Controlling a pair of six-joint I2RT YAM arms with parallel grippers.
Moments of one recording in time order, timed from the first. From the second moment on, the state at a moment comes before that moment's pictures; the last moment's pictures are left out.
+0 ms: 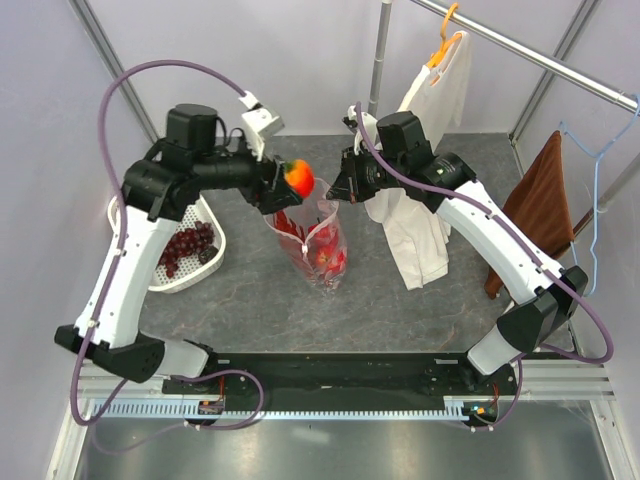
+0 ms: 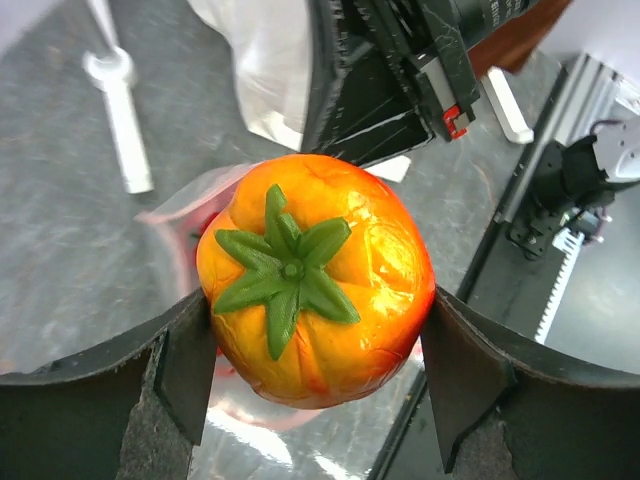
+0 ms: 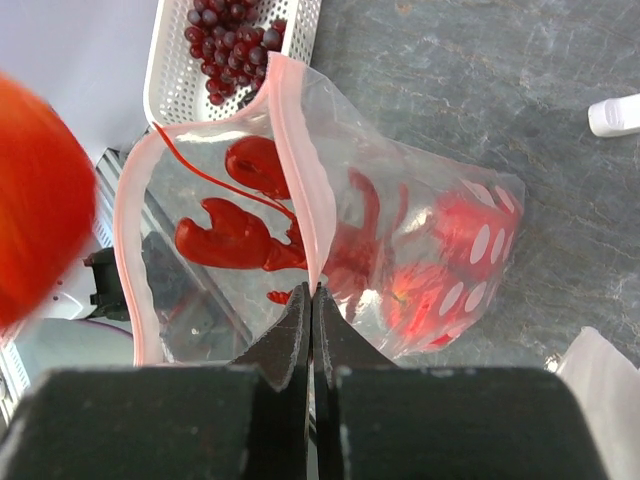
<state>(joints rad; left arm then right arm) -0.39 1.37 1.86 -1.02 0.60 0.18 0.60 1.59 1.74 -0.71 -0.41 0.32</state>
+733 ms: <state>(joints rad) -0.29 1.31 1.80 -1.04 0.46 0.13 0.59 1.58 1.72 -0.71 -0.41 0.33</state>
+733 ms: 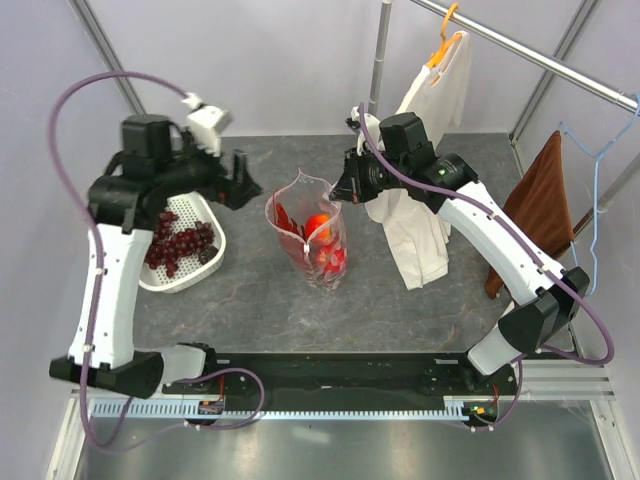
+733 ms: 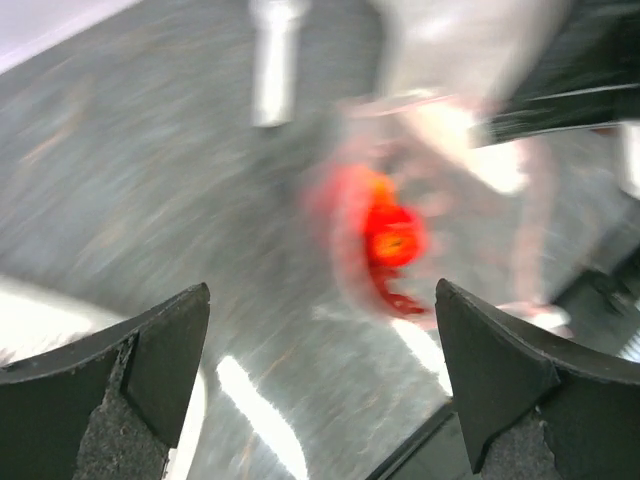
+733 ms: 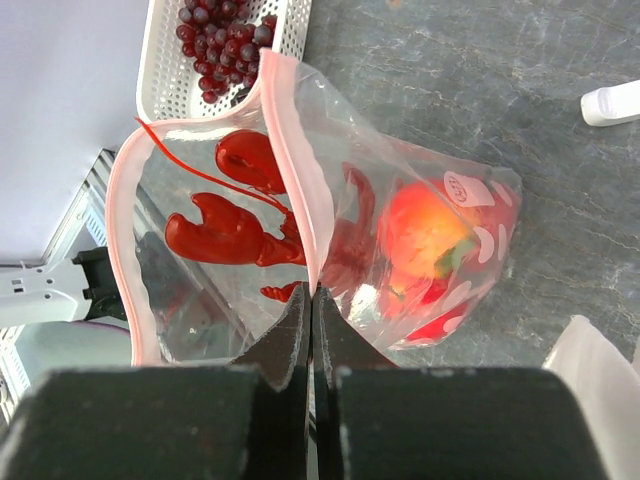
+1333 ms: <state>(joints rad) 0.44 1.65 1.55 -1.24 0.51 0.84 0.59 1.57 1.72 -0.71 -0.42 0.32</state>
